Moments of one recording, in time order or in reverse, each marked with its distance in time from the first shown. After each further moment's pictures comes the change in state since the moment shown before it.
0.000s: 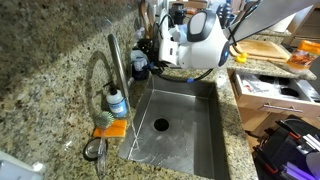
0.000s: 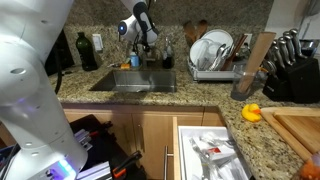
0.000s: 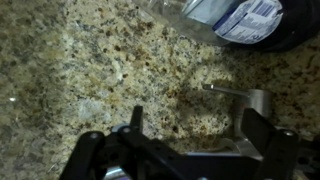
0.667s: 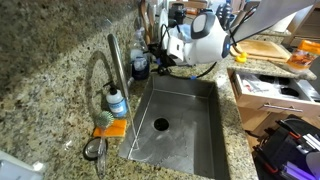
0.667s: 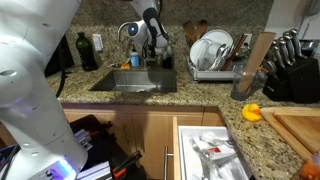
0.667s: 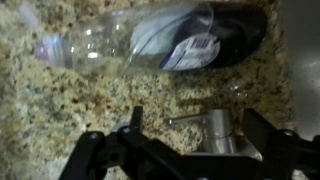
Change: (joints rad) arm -0.090 0.057 -0.017 0.033 0.021 0.156 0.103
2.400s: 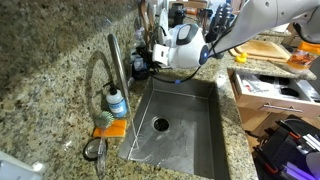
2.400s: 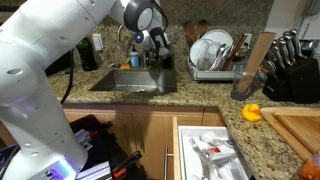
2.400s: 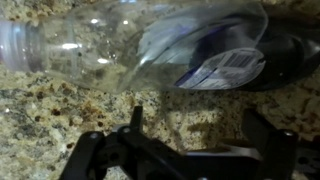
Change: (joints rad) arm 0.061 0.274 0.043 0.296 -0.022 -0.036 -0.257
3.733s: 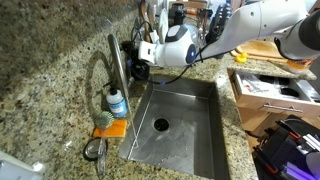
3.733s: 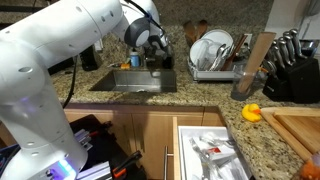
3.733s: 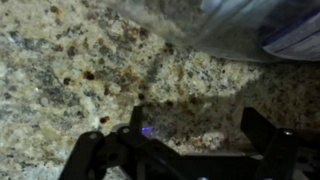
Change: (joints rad) arm 0.099 0.165 0.056 0.279 0.060 0.057 -0.195
